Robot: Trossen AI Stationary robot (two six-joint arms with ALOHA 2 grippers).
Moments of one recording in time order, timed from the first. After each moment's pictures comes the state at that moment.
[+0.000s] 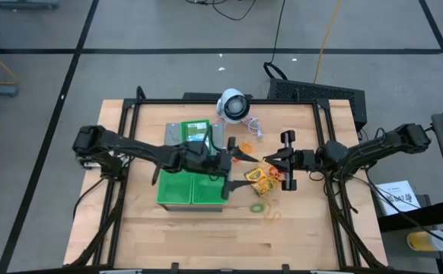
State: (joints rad) left arm -0.14 1.69 1.30 0.39 0.00 0.13; right arm 0.20 1.02 0.44 1.02 0.10 -0.26
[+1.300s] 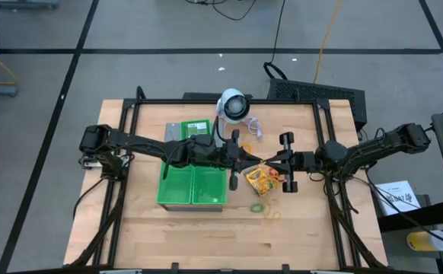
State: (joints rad) left arm -0.08 1.75 1.33 0.42 0.00 0.04; right arm 0.20 1.02 0.44 1.00 0.05 -0.26
